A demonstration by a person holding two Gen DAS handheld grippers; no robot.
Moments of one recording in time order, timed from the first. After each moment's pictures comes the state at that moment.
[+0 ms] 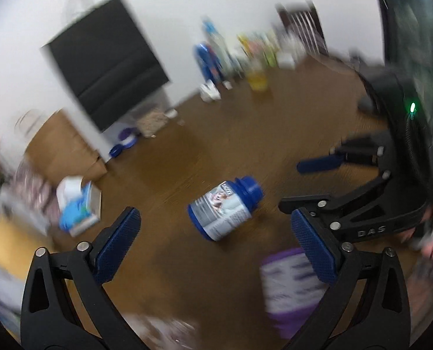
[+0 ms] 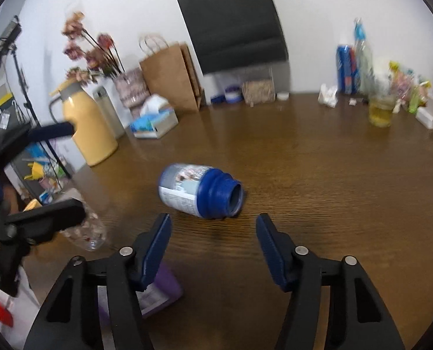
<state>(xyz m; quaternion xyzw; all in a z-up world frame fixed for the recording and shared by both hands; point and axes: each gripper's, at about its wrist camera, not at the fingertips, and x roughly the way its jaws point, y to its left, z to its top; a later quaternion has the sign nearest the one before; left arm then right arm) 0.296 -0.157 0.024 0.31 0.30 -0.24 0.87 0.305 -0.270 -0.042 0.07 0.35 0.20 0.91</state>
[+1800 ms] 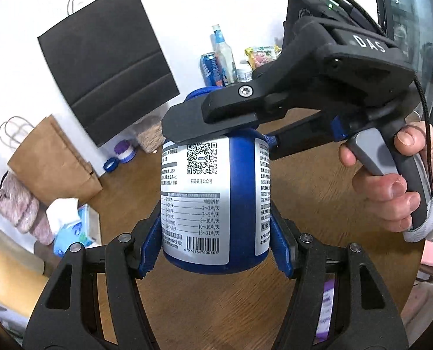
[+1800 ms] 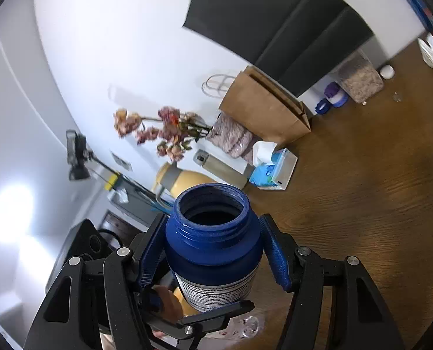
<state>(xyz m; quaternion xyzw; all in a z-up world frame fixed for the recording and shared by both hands) 0.368 -0.109 0.073 0.24 0.31 -0.29 0.88 0.442 -0.249 0.033 0.36 0.31 0.44 0.76</state>
